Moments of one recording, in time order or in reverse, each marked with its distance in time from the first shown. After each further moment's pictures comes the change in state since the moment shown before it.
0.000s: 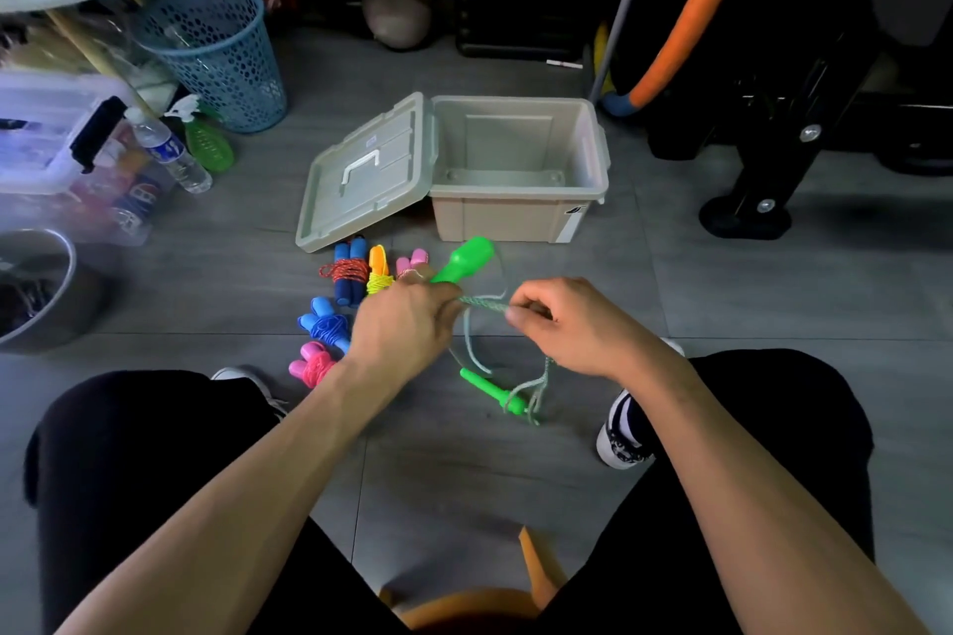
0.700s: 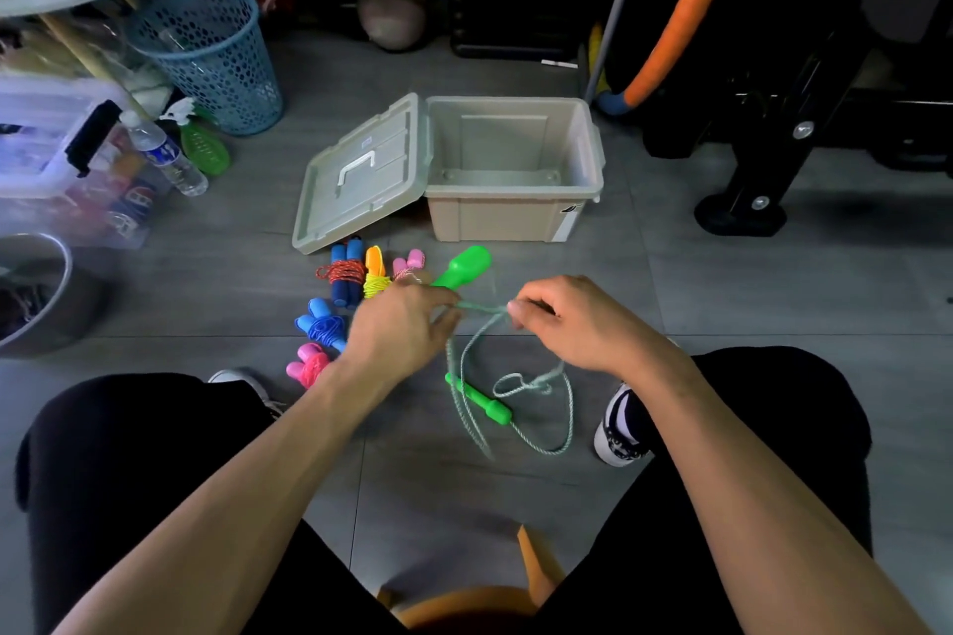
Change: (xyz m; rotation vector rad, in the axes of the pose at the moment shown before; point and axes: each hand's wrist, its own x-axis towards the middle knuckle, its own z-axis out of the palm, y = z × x) left_hand 0.002 -0.008 0.010 -0.115 -0.029 0.018; right_hand -0.002 0.008 -0.004 -0.041 -0.012 0.001
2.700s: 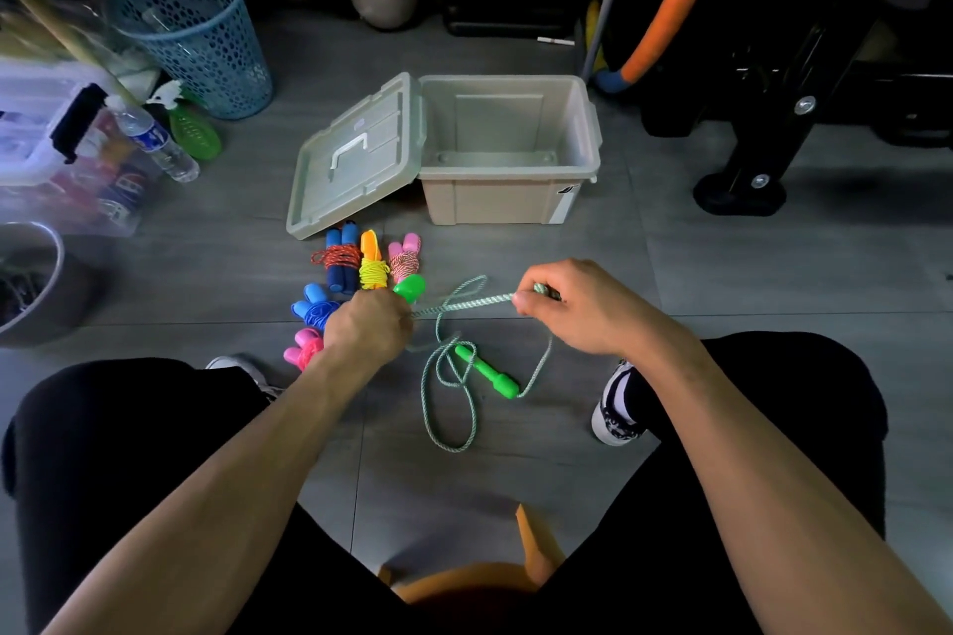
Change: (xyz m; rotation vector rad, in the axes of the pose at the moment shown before) left_hand -0.004 -0.019 0.008 0.134 -0.319 -0.462; right_hand -0.008 0.005 -0.007 0.019 -0.029 0.050
